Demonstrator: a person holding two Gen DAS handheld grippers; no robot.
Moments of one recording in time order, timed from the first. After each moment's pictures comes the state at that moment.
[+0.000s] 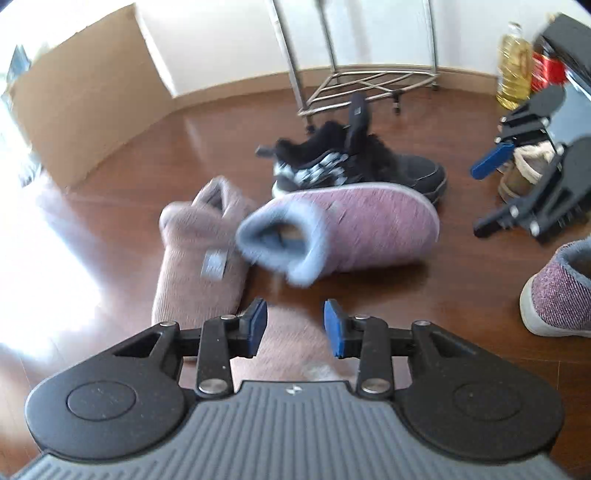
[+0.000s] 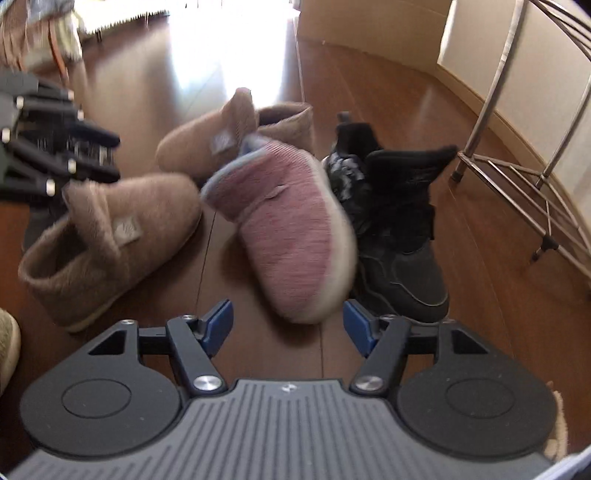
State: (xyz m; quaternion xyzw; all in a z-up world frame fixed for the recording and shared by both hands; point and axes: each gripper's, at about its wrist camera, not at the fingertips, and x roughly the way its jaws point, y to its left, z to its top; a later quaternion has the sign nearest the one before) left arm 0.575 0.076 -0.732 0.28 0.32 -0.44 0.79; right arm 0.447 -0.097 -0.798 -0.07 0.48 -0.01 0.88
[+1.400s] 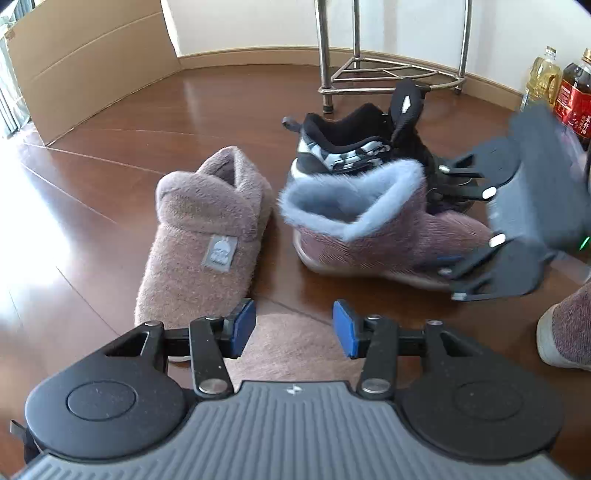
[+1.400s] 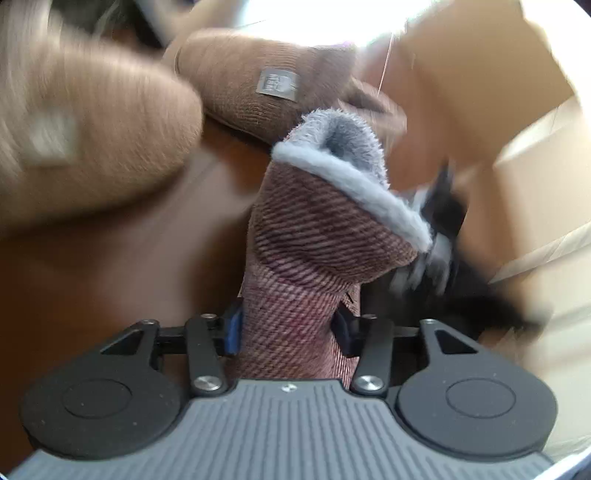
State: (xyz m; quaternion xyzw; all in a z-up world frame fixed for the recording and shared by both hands) left arm 0.620 0.037 -0.761 0.27 0.36 -0.45 0.77; right arm 0.528 -0.093 -0.832 -0.25 0.51 0.08 0.82
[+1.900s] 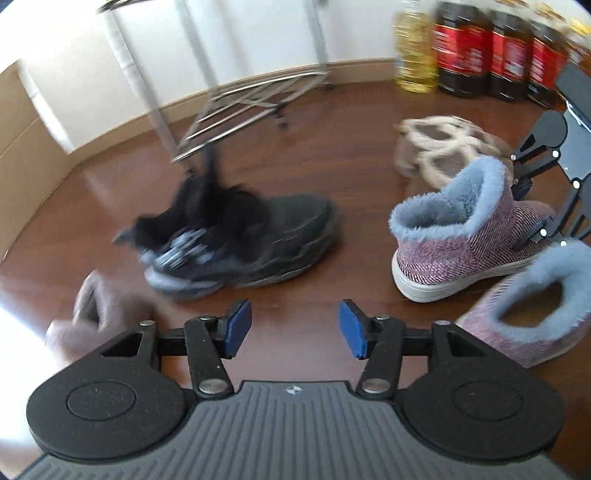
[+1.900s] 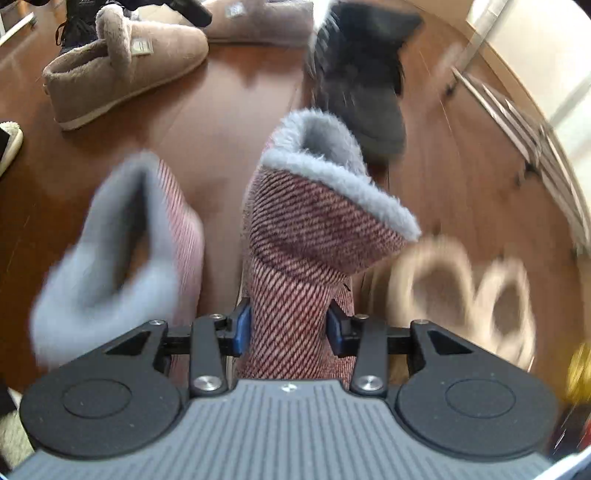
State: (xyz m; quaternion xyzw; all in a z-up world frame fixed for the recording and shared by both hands) left arm 0.492 -0.068 -0.753 0.38 0.26 -0.57 0.68; right arm 0.270 -0.204 -0.803 -0.11 0.55 0.02 0.83
